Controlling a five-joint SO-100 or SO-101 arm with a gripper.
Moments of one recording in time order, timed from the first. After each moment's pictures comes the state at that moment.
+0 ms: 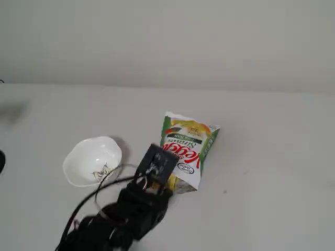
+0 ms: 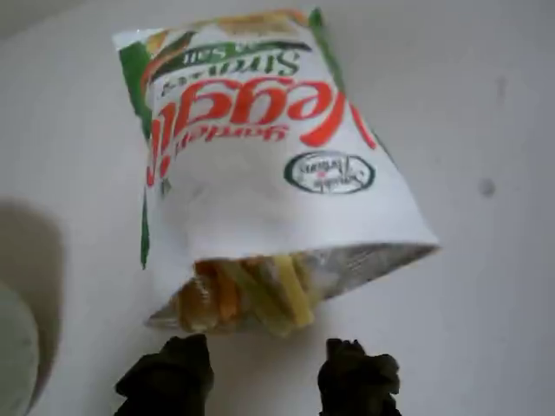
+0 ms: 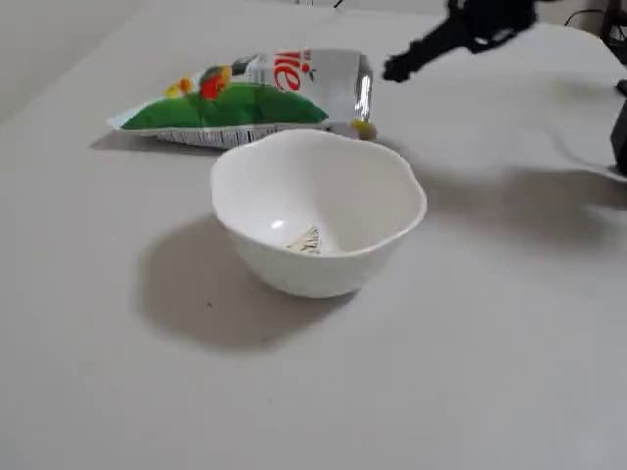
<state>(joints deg) 3.1 133.5 153.6 21.0 -72.7</state>
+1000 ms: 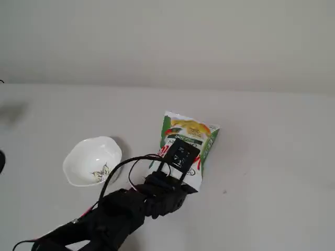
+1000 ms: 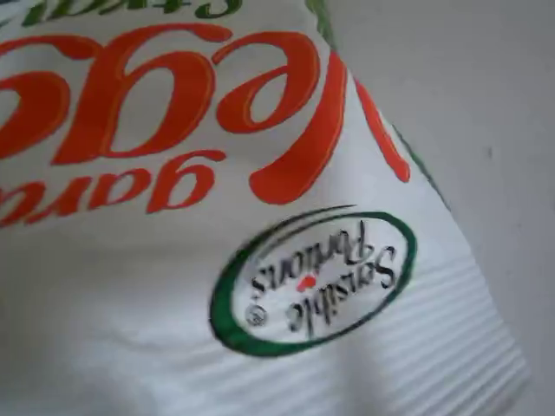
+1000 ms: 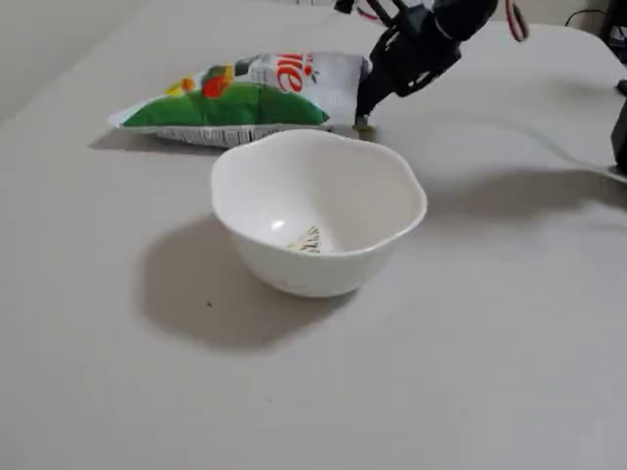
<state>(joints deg) 4.7 96.9 137.6 7.3 -72.7</state>
